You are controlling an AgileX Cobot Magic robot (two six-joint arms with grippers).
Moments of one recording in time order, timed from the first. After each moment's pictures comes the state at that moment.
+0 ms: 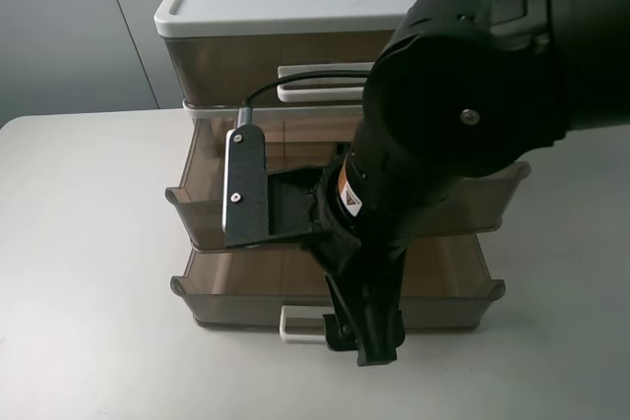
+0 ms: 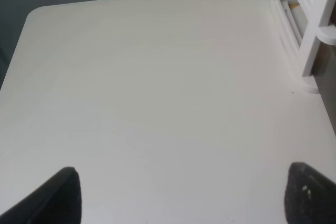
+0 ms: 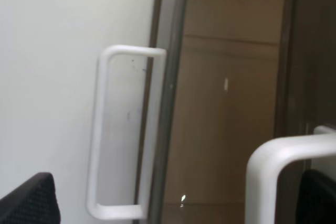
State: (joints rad) left arm -0.01 0.00 -0.51 0.01 1.08 0.06; right arm 1.05 1.60 -0.98 -0.10 0.80 -0.52
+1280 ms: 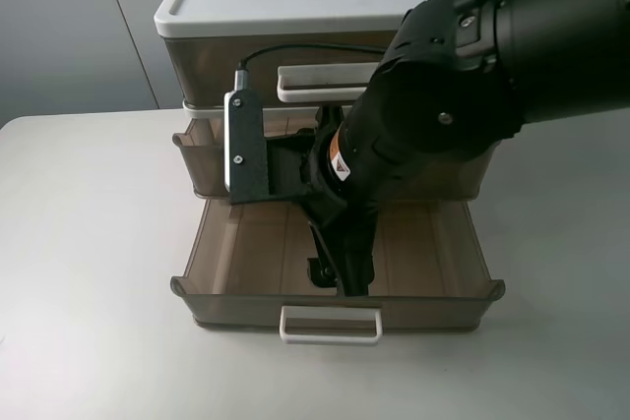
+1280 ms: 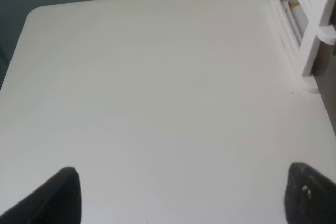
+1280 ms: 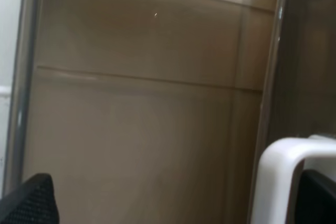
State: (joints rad) left arm -0.01 0.00 -0.51 0.01 1.08 0.06; right arm 0.97 1.66 -0.98 -0.23 0.56 -0.55
